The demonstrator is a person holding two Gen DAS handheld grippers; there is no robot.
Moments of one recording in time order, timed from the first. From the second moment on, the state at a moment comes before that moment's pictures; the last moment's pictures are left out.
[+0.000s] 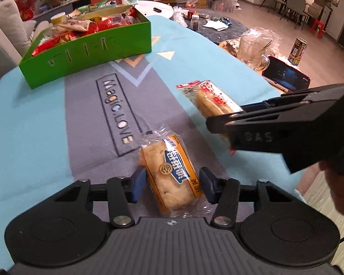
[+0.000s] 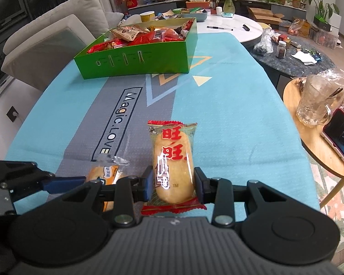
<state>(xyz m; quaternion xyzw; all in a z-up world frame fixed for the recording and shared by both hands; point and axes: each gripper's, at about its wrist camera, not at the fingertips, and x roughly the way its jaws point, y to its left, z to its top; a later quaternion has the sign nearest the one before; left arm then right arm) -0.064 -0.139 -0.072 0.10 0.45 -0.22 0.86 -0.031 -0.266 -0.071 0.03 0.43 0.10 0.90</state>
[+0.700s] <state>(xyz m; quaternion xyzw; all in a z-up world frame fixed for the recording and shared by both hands) -0.046 -0.081 -0.059 0.08 0.41 -0.15 0.89 -0.026 -0.242 -0.058 0.04 0.41 0.14 0.90</state>
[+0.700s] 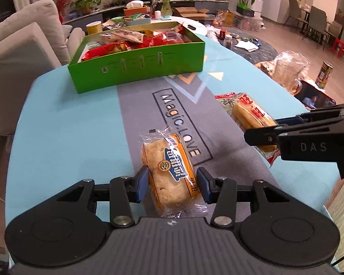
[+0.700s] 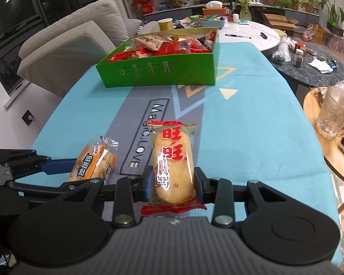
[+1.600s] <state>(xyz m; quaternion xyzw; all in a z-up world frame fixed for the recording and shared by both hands) 0.049 -0.056 0.006 0.07 0.34 -0.12 0.93 0.061 -0.218 0.000 0.07 0.36 0.14 0.92</state>
